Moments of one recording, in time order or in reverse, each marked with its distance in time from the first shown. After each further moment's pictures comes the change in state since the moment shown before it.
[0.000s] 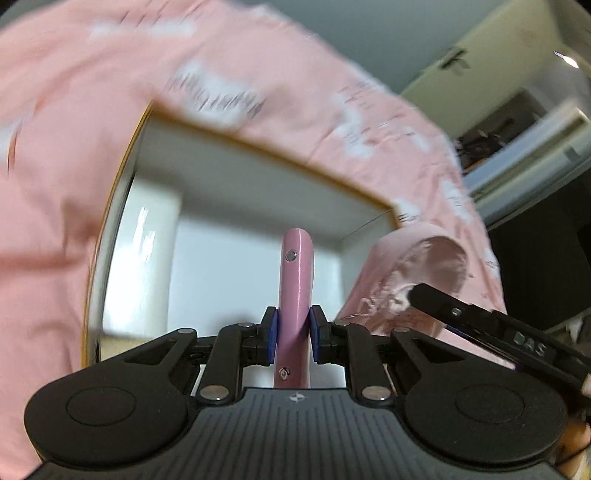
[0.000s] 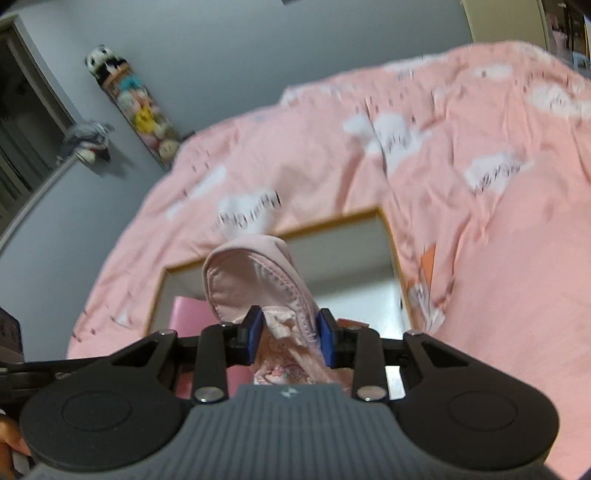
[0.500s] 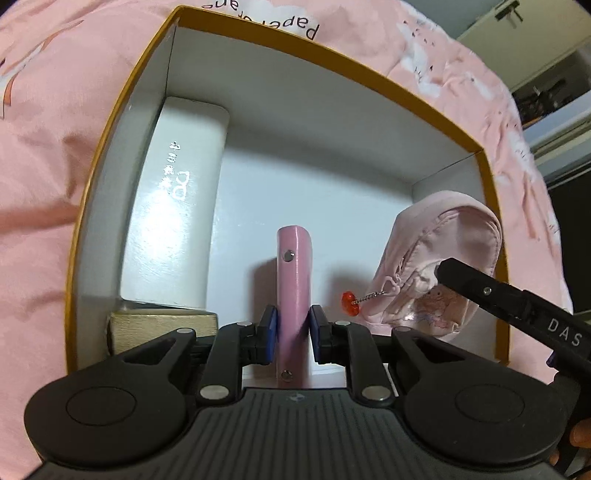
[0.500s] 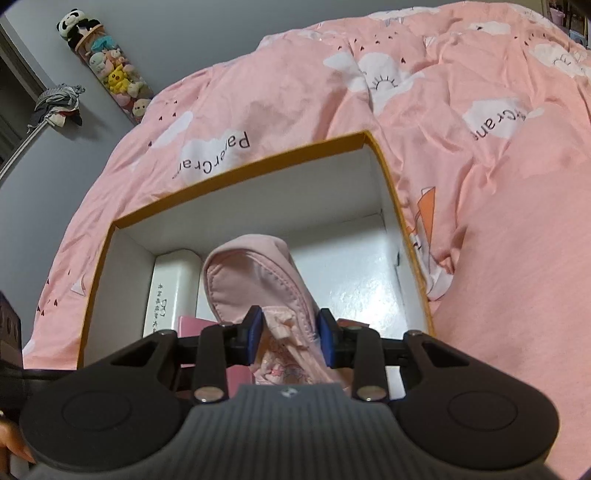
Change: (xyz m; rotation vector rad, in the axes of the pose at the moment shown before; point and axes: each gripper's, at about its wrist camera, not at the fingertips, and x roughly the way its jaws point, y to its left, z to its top) left arm 0.036 0.015 -0.011 0.015 0.179 0.183; right arm 0.057 -0.011 -0.014 0.009 0.128 -0.048
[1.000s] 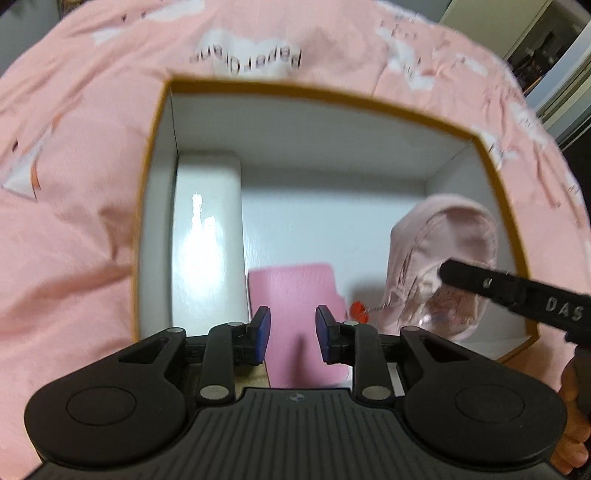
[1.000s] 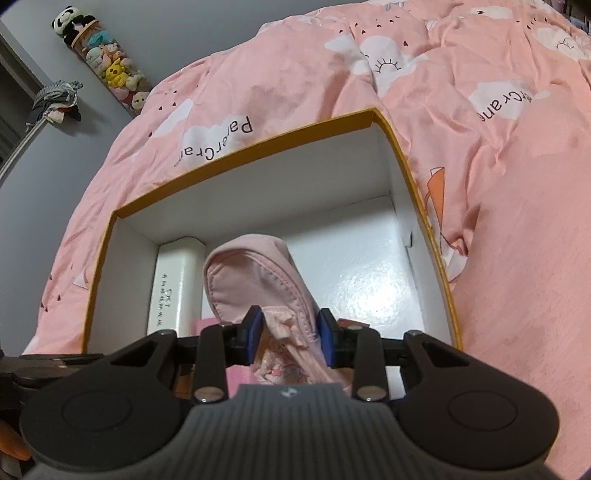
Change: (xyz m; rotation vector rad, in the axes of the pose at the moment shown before) left arm -0.035 -0.004 -0.008 0.174 -0.089 0.127; right arm 0.002 0.005 -0.003 0.028 0.027 0.021
